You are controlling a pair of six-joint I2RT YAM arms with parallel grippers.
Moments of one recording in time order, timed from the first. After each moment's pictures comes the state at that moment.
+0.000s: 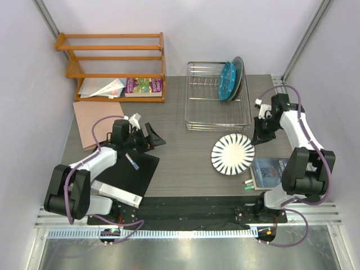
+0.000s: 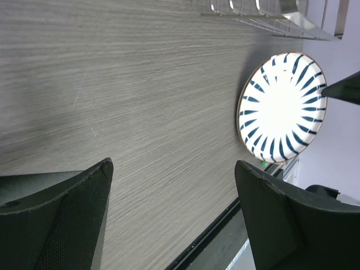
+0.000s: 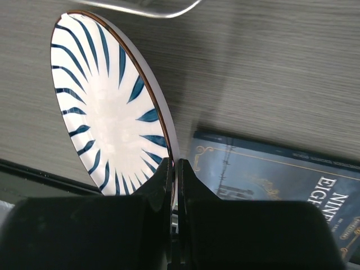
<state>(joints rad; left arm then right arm) -0.23 1.35 0.62 0.07 0.57 -0.67 -0.17 1.53 1.22 -1.02 -0.29 -0.17</state>
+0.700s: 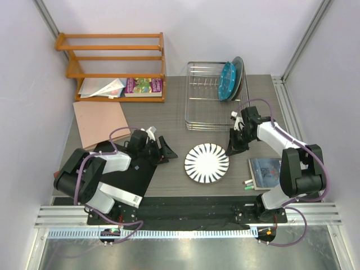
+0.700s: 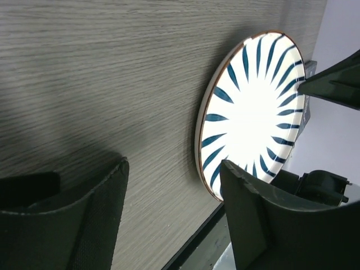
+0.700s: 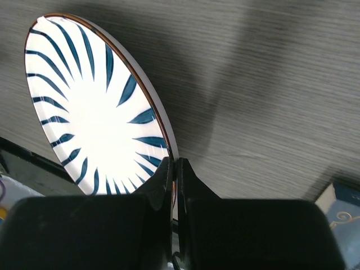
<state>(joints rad) -0.45 1.52 0.51 0.31 0.49 -0.87 0.15 1.53 0.97 -0.74 -0.39 0.14</state>
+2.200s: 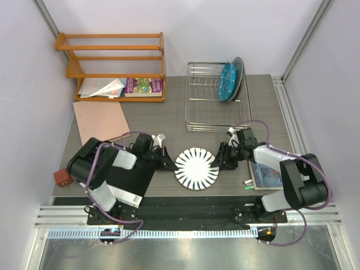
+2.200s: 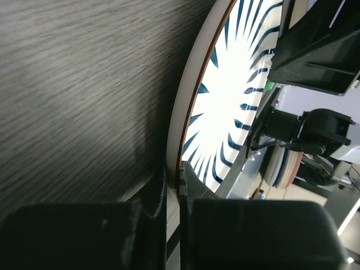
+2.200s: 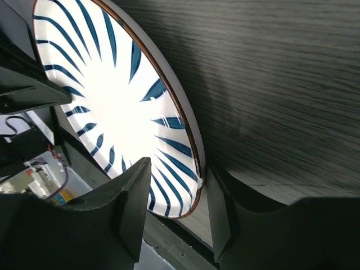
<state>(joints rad) -0.50 1.70 0.50 0.41 0.74 -0.82 0.27 1.42 0.57 -0.25 -0.60 0.49</state>
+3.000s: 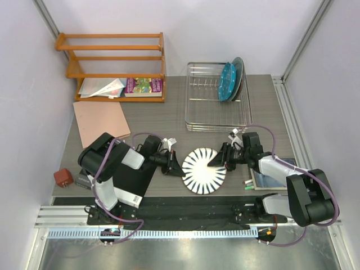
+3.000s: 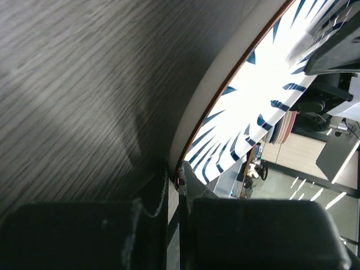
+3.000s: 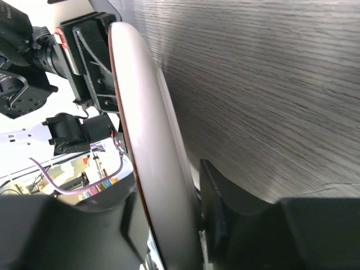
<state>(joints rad) -0.57 1.83 0.55 0.52 0.90 -0.81 0.23 1.26 0.41 0.00 -0.81 0.70</state>
